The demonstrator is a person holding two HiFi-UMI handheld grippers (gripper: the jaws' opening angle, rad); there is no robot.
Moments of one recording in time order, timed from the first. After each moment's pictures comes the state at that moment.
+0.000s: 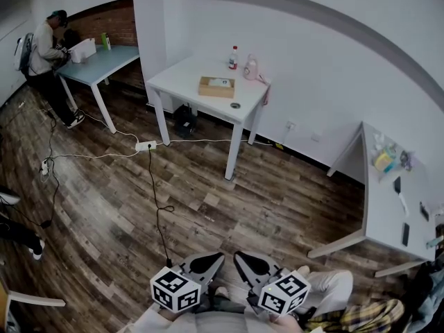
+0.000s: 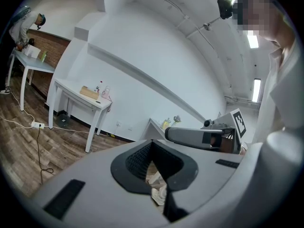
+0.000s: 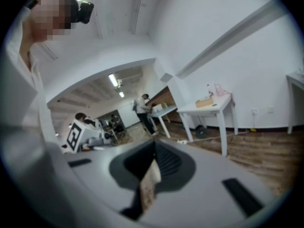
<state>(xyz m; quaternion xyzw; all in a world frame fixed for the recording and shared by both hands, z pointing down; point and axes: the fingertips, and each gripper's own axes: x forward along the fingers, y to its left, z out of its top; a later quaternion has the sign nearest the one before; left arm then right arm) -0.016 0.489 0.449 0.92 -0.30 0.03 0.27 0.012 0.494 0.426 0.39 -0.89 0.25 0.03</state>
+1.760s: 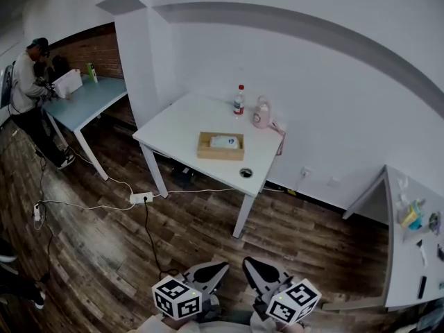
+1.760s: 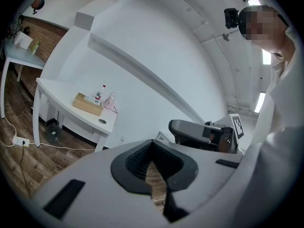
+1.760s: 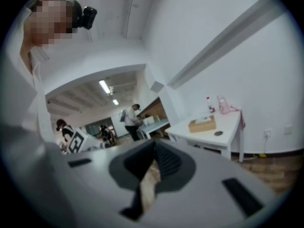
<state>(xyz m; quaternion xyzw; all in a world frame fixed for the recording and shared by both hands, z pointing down) -0.028 0.116 0.443 0.92 -0.27 0.00 0.28 0.010 0.116 0.399 0.42 -0.88 0.20 -0.01</state>
